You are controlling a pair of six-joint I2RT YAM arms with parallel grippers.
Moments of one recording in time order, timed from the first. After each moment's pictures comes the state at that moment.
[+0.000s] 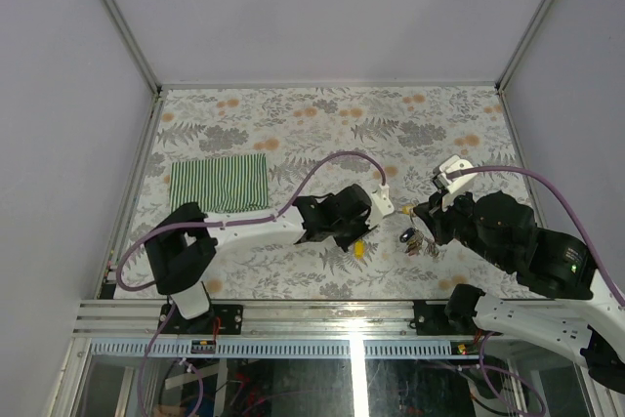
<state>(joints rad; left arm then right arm) -1.08 1.72 1.15 -0.33 0.07 0.00 1.00 0.65 1.13 -0.93 0.33 0.12</state>
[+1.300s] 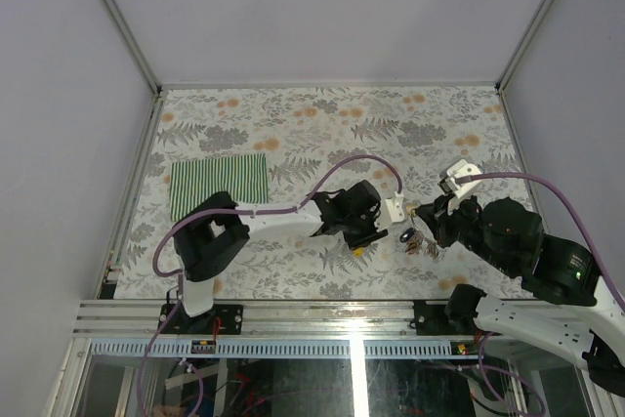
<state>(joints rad) -1.04 1.87 1.22 -0.26 0.21 0.22 1.00 0.59 1.09 -0.90 0.33 0.12</state>
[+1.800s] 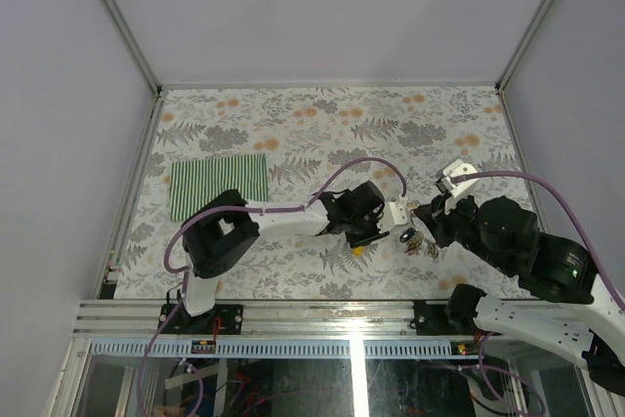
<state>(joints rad) -1.04 1.93 1.26 -0.28 0.21 0.27 1.00 0.60 1.09 -0.90 0.33 0.12</state>
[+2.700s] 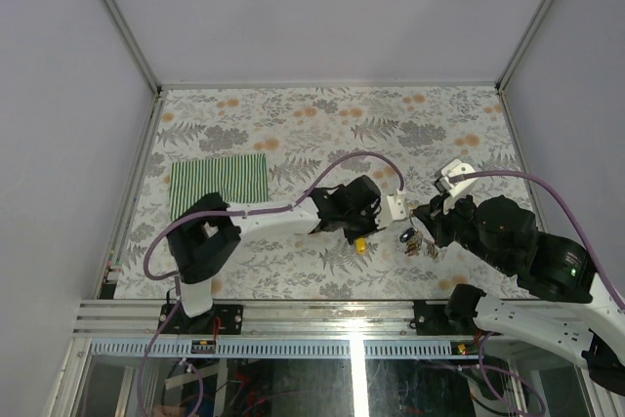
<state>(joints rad) -1.03 1.88 1.26 -0.31 0.22 0.28 1.00 0.61 1.09 -0.90 0.32 0.12</state>
